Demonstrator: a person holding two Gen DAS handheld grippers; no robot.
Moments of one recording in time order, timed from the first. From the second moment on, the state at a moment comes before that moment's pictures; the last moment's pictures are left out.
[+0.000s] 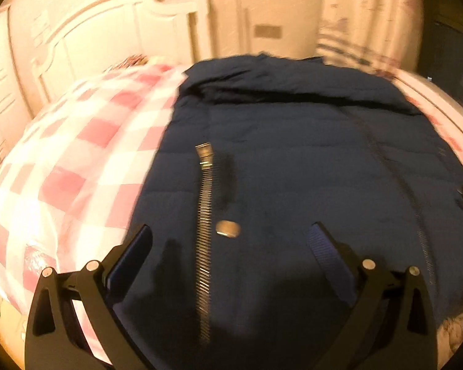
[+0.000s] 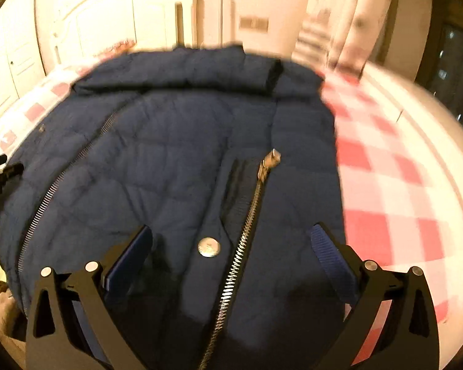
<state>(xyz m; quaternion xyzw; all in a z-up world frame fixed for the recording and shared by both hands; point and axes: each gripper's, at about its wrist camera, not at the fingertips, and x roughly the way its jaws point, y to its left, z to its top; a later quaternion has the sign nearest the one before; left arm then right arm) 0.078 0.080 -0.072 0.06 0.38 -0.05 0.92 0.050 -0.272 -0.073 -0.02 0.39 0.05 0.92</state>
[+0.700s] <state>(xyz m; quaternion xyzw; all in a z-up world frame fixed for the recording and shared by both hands) 0.065 0.054 -0.102 0.11 0.38 -0.07 0.92 0.021 -0.244 -0.105 -0.04 0.39 0.08 0.91</state>
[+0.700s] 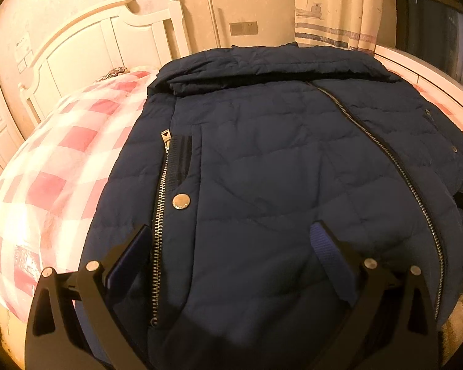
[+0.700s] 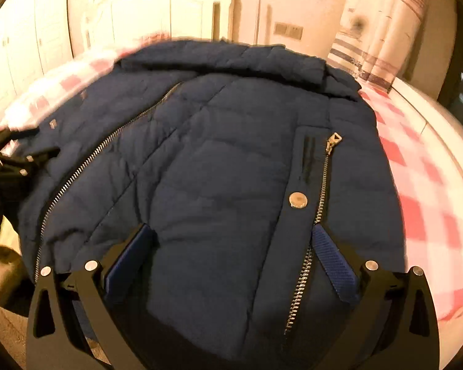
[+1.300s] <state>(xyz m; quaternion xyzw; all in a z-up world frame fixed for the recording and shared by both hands) 0.034 0.082 -0.086 0.10 0.36 -0.07 0.93 -0.019 -0.283 -0.099 -0.03 0.36 0.03 0.93</state>
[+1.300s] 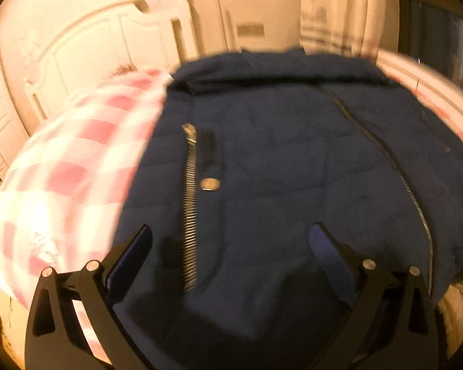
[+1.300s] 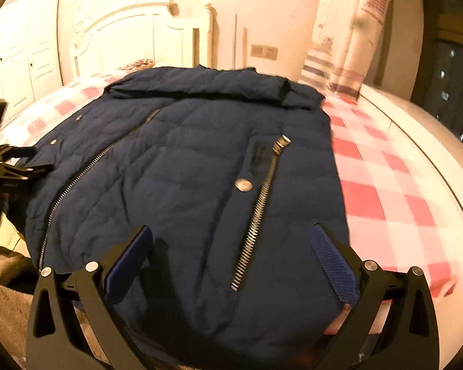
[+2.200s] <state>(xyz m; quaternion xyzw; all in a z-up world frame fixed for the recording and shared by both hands) 0.008 0.175 -0.107 0.00 0.39 -0.05 0.92 -0.067 -0.336 -0.142 0.11 0.40 0.06 0.91</state>
